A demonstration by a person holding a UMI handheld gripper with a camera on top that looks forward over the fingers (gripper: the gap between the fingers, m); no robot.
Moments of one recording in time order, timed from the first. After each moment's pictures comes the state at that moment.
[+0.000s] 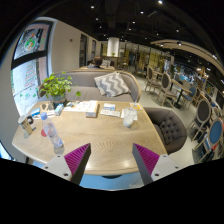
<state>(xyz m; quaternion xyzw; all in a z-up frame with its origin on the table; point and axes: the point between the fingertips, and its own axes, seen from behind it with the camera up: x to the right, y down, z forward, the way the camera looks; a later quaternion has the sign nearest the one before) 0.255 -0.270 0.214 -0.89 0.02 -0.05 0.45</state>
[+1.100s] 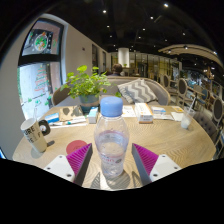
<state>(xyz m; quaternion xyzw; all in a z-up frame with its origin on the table) -0.030 -0.117 0.079 -0.86 0.01 0.01 0.52</state>
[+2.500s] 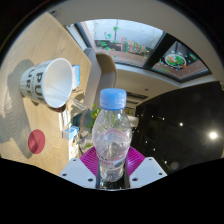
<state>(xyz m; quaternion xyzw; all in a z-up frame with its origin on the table) -0.215 -0.023 0.240 -0.49 -0.53 -0.55 0.41</state>
